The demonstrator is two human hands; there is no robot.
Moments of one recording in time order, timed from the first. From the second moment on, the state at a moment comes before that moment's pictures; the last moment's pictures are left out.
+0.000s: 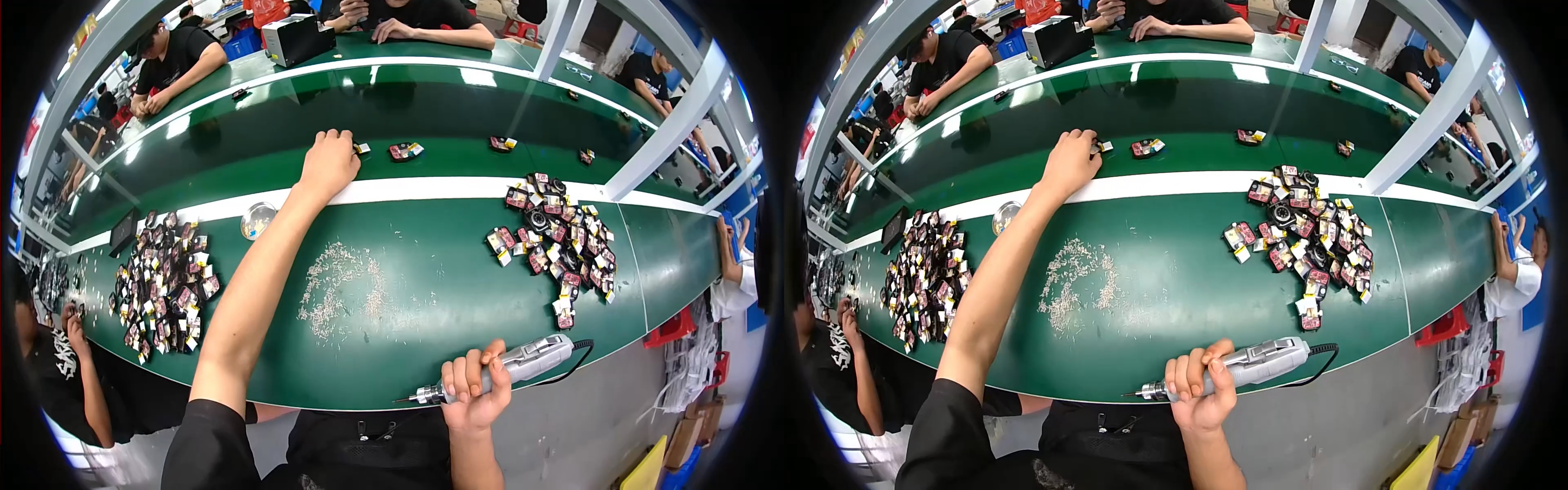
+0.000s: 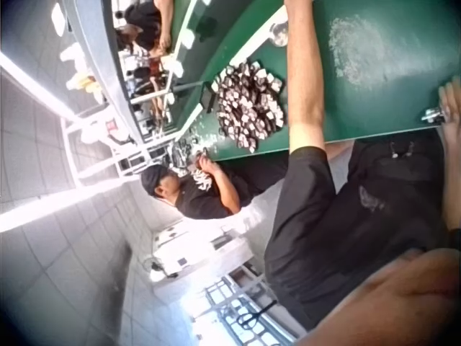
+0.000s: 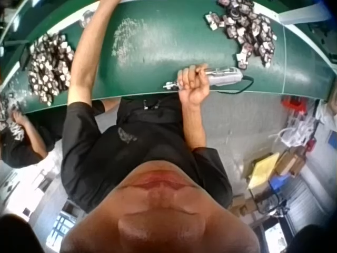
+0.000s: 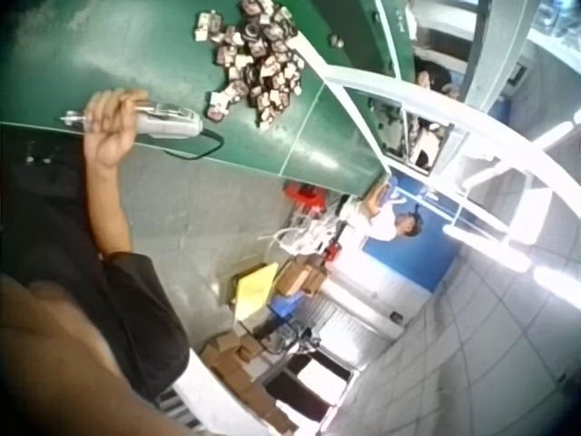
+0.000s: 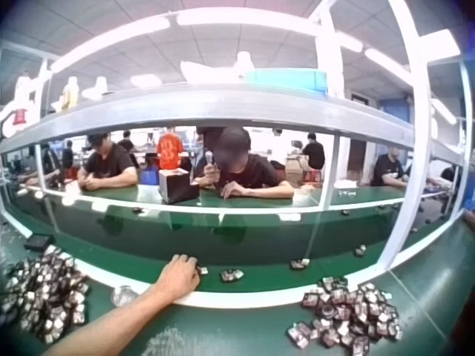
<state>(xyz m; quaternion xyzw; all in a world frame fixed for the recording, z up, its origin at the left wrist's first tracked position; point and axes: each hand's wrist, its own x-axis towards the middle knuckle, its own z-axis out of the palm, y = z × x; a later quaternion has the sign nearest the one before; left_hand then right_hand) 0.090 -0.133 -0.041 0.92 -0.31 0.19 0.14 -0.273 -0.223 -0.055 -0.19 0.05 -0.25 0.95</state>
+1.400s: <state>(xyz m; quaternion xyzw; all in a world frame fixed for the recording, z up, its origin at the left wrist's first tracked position) -0.217 -0.054 -0.040 0.79 -0.57 0.00 0.25 -0.299 -0.232 -0.015 -0.38 -0.06 -0.22 0.90</state>
